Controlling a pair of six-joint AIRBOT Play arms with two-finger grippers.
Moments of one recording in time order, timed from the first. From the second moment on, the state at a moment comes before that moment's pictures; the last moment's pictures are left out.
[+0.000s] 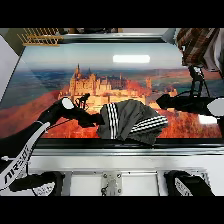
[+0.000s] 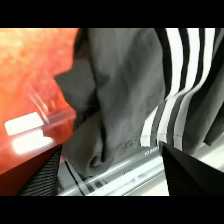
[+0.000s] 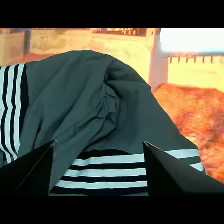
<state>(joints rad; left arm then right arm) -0.33 -1.43 0.92 0.91 -1.04 -1.47 0.00 -0.89 0.94 -1.17 1.00 1.50</state>
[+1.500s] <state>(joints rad) -0.27 -1.27 1.07 0.98 -1.00 -1.45 0.01 -0.91 0.39 -0.85 0.72 1.72</state>
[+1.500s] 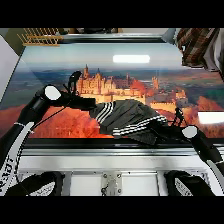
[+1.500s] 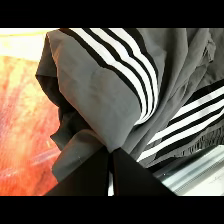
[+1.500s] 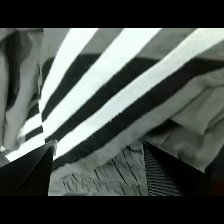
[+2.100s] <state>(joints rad) -0.20 -1.07 1.32 0.97 -1.01 -1.45 -0.02 -0.83 0.83 -0.91 0.88 1.49</state>
